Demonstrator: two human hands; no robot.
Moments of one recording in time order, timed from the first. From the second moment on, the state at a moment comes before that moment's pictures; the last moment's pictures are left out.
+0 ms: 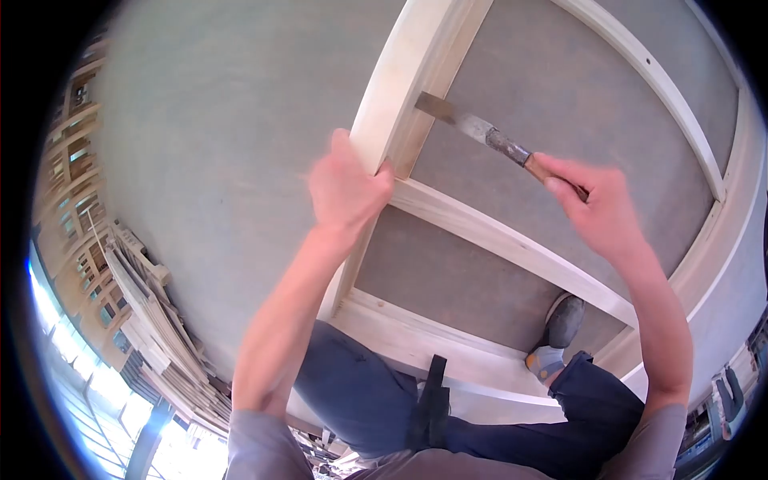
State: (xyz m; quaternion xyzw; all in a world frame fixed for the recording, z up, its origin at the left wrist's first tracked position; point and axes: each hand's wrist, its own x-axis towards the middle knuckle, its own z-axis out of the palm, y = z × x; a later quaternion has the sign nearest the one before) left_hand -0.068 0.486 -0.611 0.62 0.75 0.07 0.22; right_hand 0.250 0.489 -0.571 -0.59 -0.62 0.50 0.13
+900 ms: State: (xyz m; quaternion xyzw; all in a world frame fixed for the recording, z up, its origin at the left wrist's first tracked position) left_hand -0.061 0.489 -0.607 0.61 0.76 0.06 0.23; right_hand 0.253 0.517 -0.548 -0.62 -0.55 0.55 0.06
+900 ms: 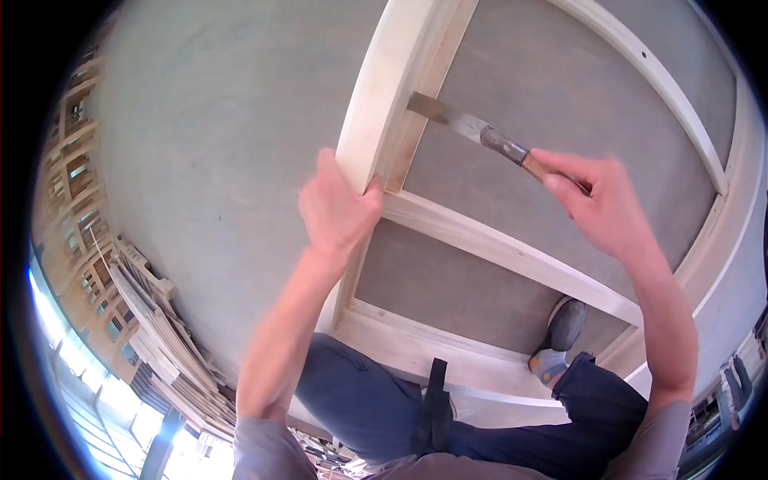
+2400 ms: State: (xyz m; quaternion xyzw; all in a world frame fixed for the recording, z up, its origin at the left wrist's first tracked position) left_hand -0.072 0.486 -0.619 0.61 0.75 0.09 0.24; right_hand 0.274 0.516 -0.570 -0.61 -0.55 0.55 0.14
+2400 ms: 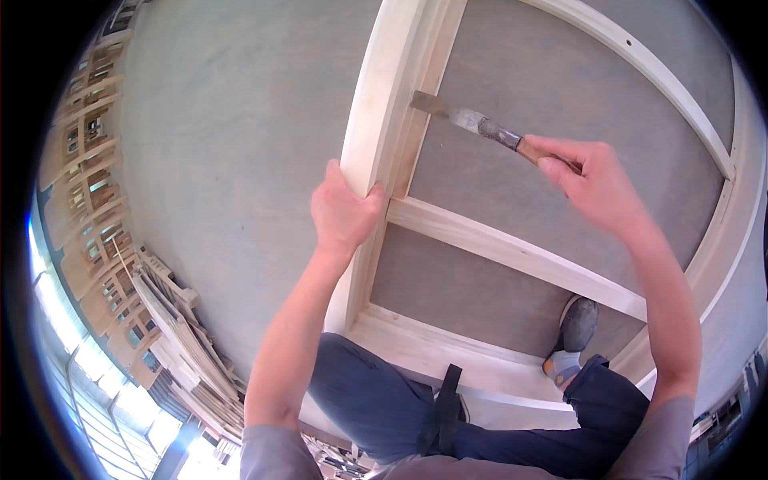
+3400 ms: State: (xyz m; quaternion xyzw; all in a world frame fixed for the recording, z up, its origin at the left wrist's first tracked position) left_hand 0.081 0.559 -0.658 0.81 0.48 0.31 0.13; right_hand 0.229 0.473 -0.657 -0.67 -0.58 0.30 0.36
